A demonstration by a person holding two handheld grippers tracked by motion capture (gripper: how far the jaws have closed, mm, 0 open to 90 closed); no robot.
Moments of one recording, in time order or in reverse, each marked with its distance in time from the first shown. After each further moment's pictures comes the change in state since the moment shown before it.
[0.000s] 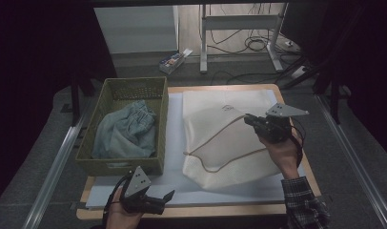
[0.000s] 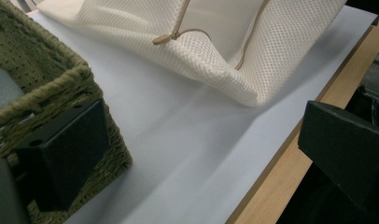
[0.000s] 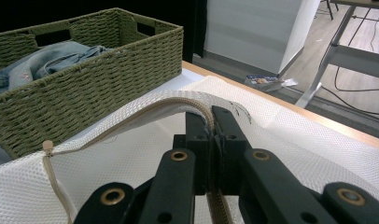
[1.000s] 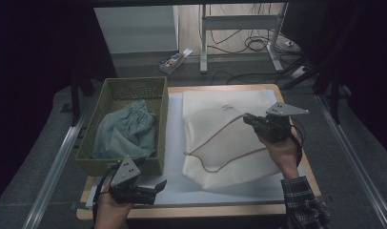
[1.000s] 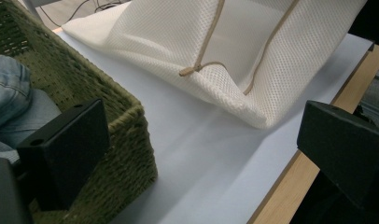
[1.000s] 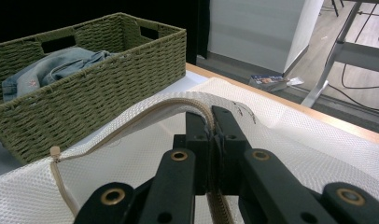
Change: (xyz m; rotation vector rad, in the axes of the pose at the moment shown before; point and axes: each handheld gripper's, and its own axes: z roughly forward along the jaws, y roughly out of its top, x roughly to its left) left arm 0.023 0.024 -0.023 -0.032 0.004 -0.026; right arm 0.000 0.002 0.001 -0.004 0.016 0.028
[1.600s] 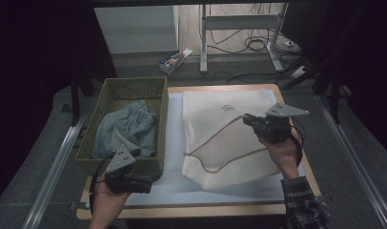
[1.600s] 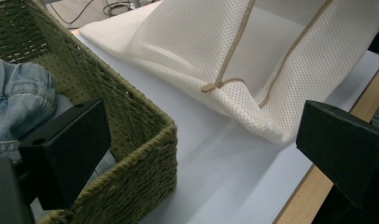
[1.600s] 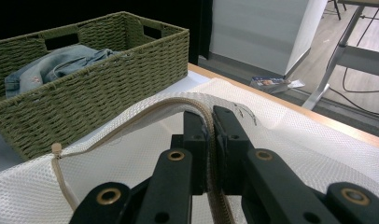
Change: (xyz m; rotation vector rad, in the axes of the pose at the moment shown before) left arm 0.021 0.015 -0.001 0.003 0.020 -0.041; right arm 0.002 -0.001 -0.001 0.001 0.005 -0.020
